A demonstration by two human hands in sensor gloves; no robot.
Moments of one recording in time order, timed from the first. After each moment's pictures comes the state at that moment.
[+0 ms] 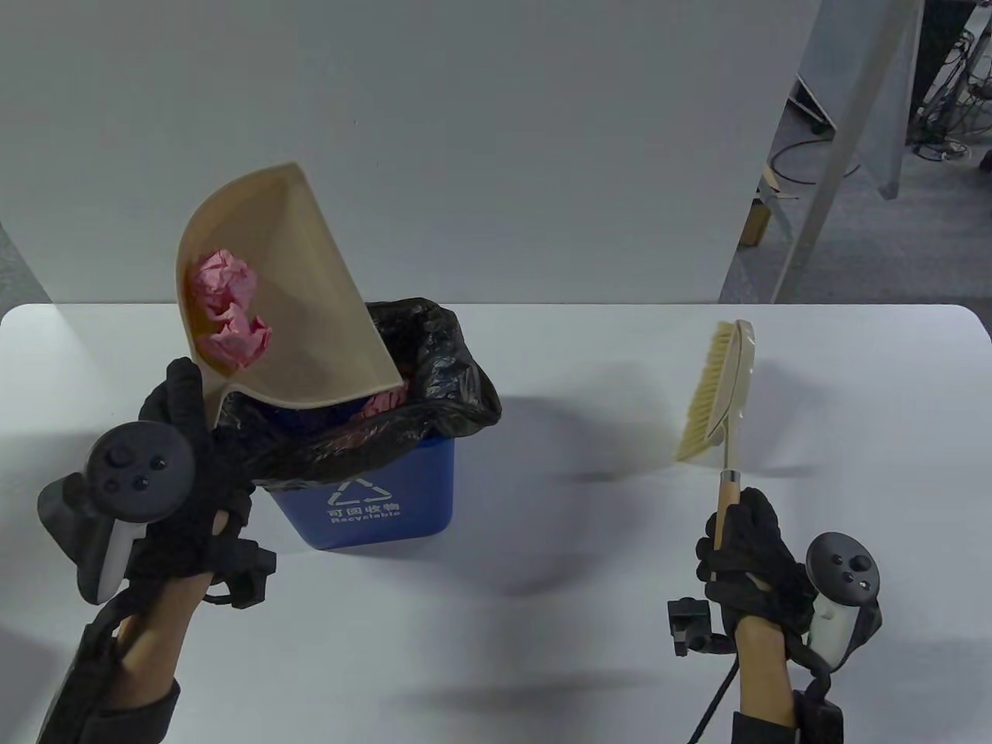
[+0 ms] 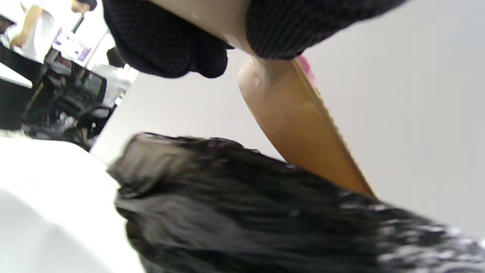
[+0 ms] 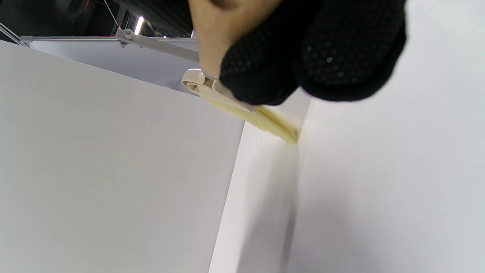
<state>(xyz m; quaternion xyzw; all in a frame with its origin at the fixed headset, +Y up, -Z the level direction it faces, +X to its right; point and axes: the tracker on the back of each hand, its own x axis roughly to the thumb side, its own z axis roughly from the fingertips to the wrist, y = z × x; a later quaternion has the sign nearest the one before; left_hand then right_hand) -0.297 -0.492 -0.305 0.20 0.10 0.21 0.95 0.263 -0.697 -0.322 -0.20 -0.08 0.76 0.61</state>
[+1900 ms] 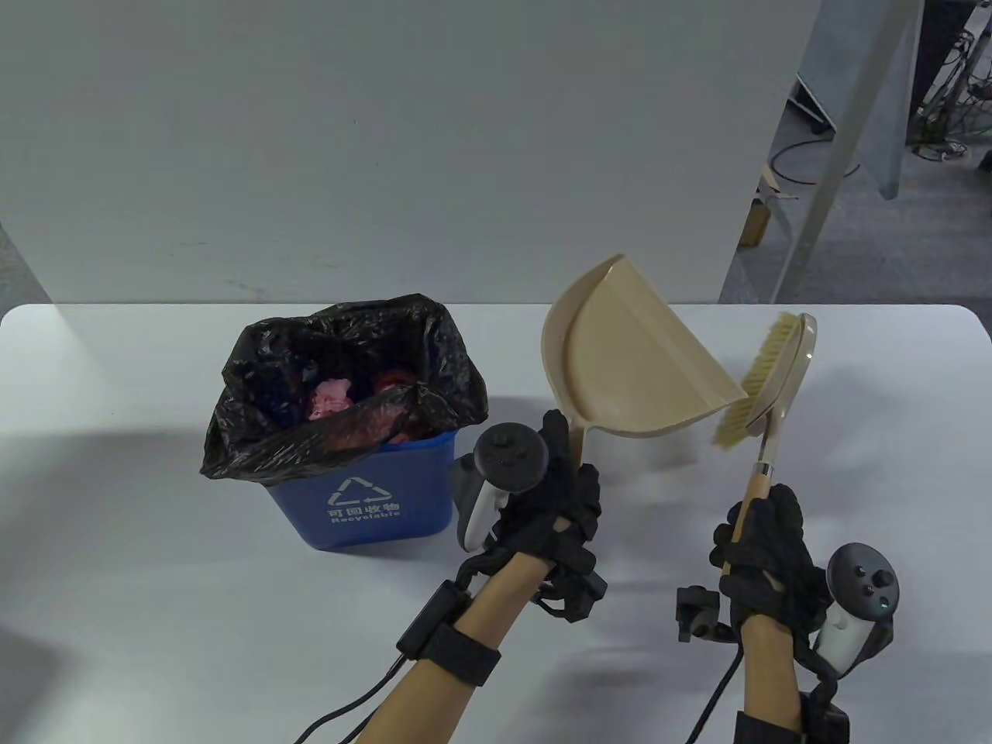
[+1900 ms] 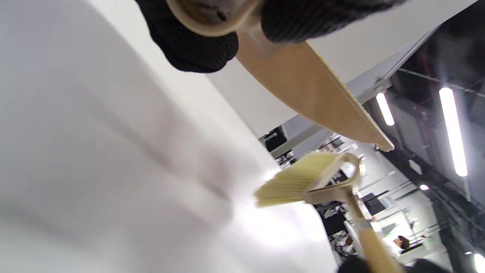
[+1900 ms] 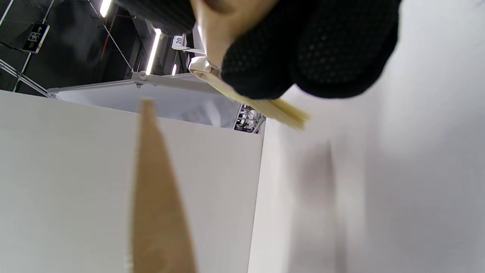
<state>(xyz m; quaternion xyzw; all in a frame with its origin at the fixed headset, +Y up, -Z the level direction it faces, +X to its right) -0.010 -0.642 -0.405 -0.09 -0.08 0.46 0.88 0.273 -0.689 -0.315 -0.21 -0.15 0.72 0.65</state>
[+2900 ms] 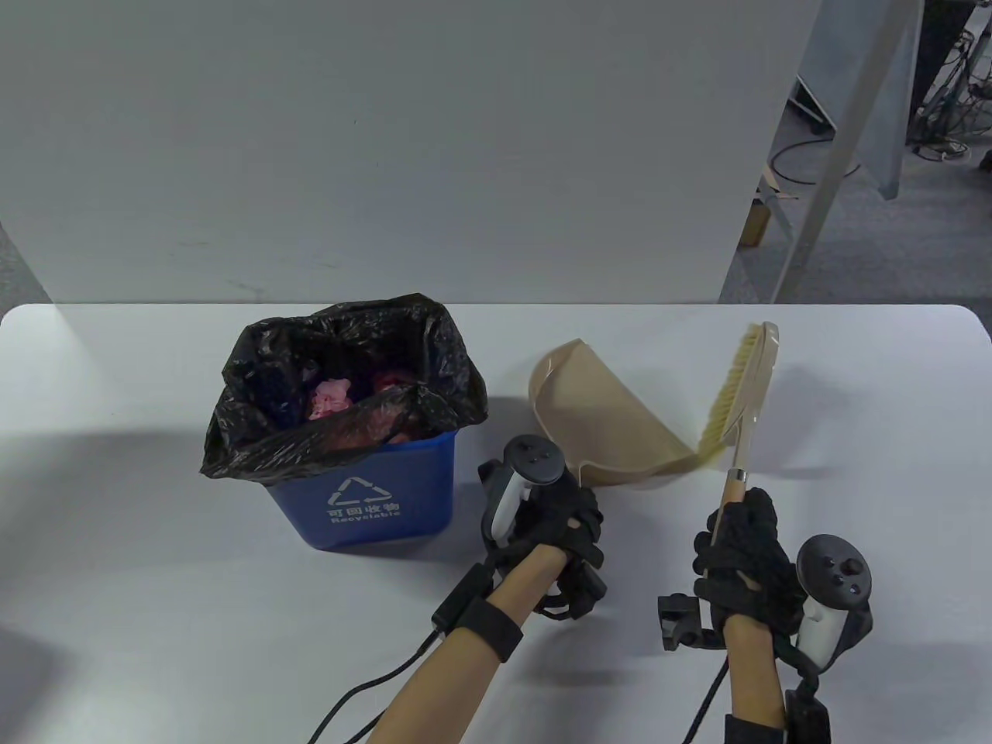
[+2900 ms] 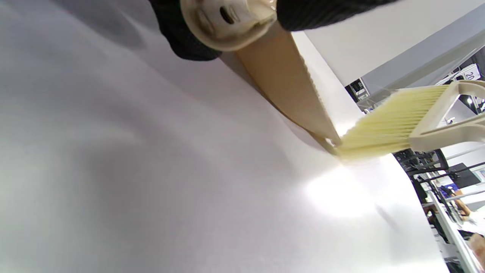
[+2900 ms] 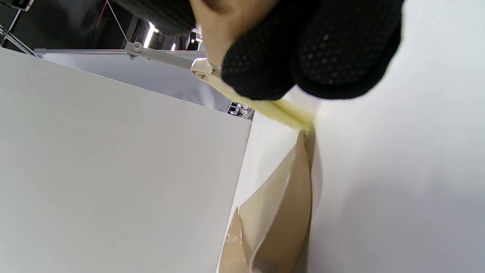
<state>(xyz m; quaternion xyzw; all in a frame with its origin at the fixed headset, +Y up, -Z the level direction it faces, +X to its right) 0.003 -0.721 -0.439 -0.22 -0.01 0.41 0.88 0.256 -0.696 -0.322 -0.20 -0.11 0.76 0.61</state>
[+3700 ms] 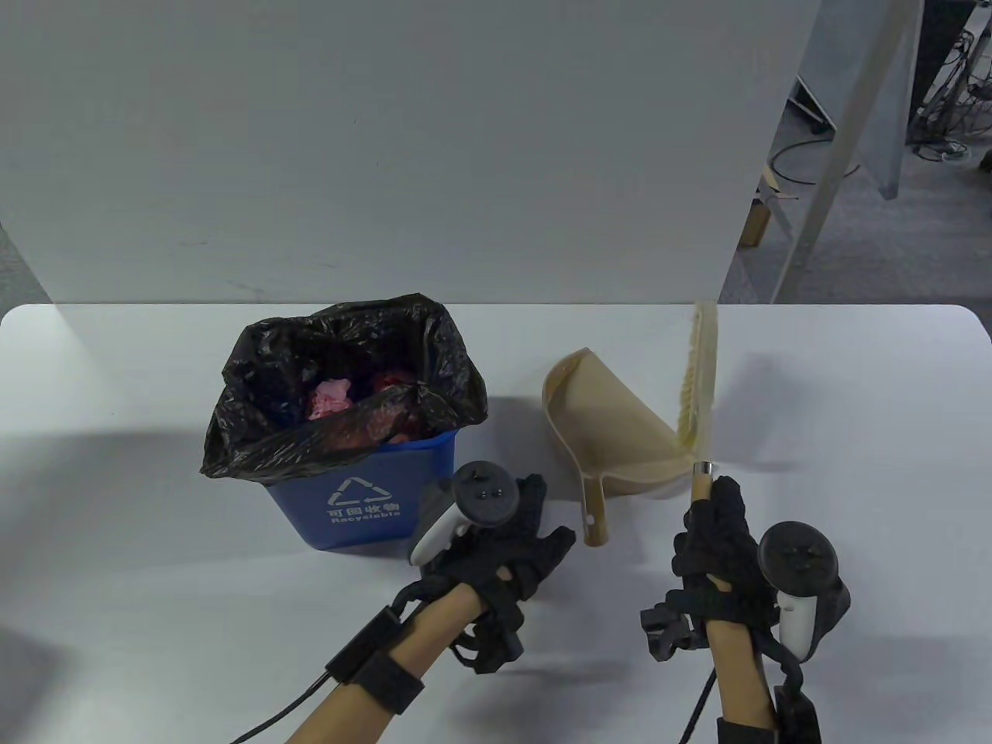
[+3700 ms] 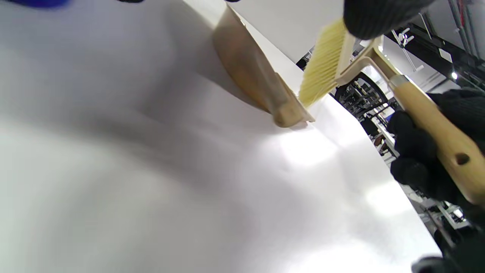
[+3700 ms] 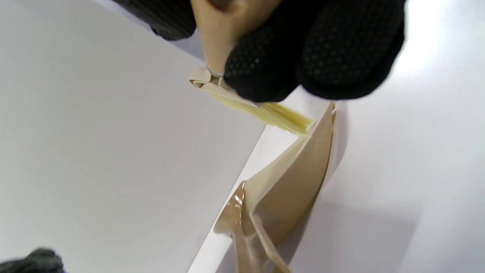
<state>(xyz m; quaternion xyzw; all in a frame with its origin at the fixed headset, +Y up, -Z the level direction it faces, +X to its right) -0.077 -0.673 -0.368 -0.21 -0.17 0.31 0.91 0.225 -0.686 -0.328 -0.12 -0.10 0.84 0.52</state>
